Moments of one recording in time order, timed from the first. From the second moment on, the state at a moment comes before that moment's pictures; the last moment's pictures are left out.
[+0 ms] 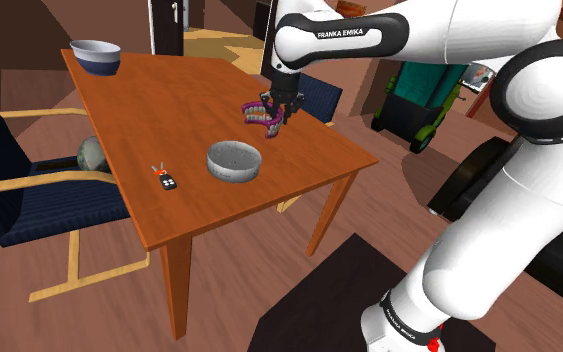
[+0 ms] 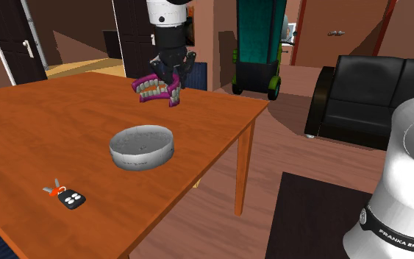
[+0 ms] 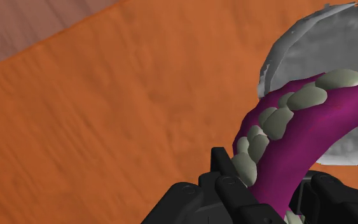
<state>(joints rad) 0.01 0.02 -0.01 -1.85 -0.18 1.91 0.56</state>
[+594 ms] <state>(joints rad) 0.09 0.08 0.07 -1.79 -0.19 1.88 0.72</state>
